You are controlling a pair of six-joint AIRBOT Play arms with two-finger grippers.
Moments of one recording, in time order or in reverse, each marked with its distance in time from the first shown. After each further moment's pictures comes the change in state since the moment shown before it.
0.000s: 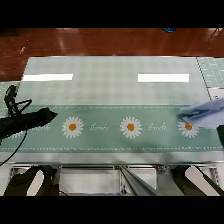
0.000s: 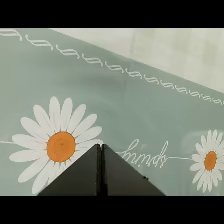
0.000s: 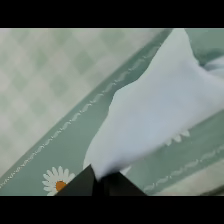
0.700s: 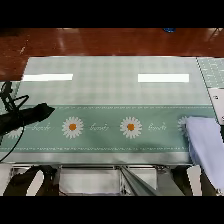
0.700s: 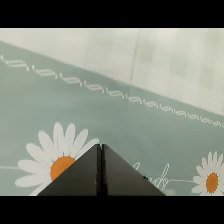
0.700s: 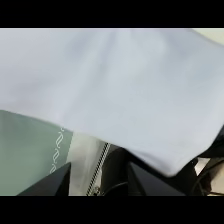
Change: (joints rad) left arm 0.000 -0.034 0.036 0.000 0.071 0.018; right arm -0.361 0.254 -0.592 -0.329 -0.042 -0.031
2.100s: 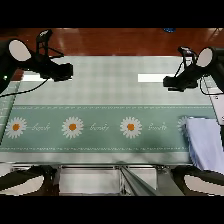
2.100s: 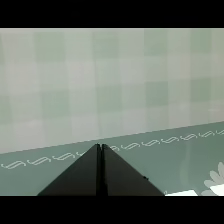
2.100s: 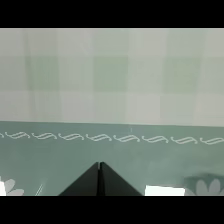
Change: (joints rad) left arm -0.385 -0.706 0.855 0.381 -0.222 -0.211; right arm 1.265 -0.632 0.419 -0.025 -0.463 -0.041
